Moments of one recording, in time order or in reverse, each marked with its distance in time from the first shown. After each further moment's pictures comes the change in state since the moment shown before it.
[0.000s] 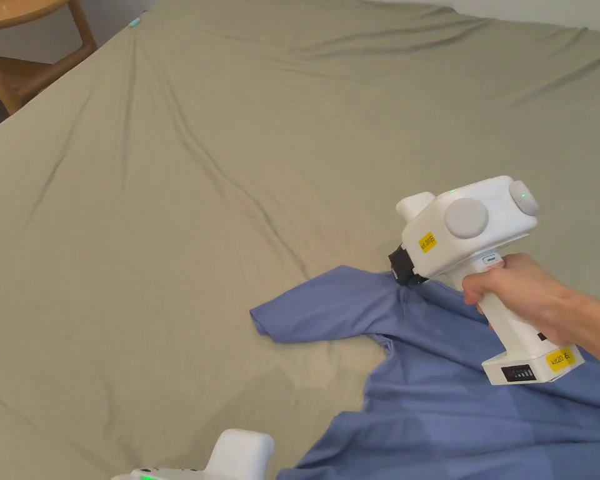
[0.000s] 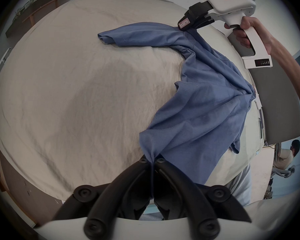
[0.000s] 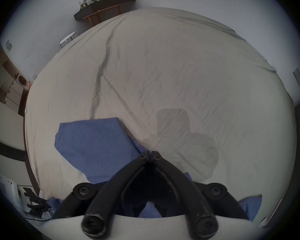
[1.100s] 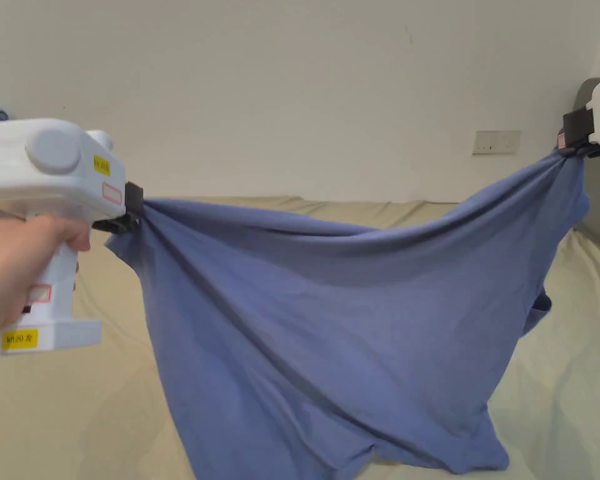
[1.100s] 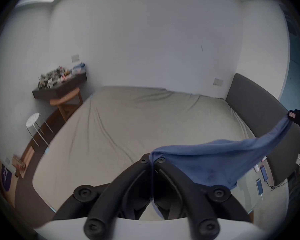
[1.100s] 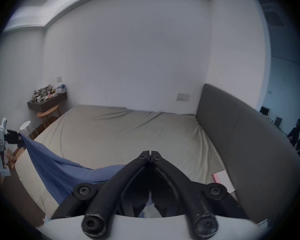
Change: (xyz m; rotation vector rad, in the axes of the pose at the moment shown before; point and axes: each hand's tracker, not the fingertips) left arm 0.113 0.211 0.301 0.689 0.228 -0.147; right arm 0.136 -0.190 0.542 0.704 -0.590 -0.397
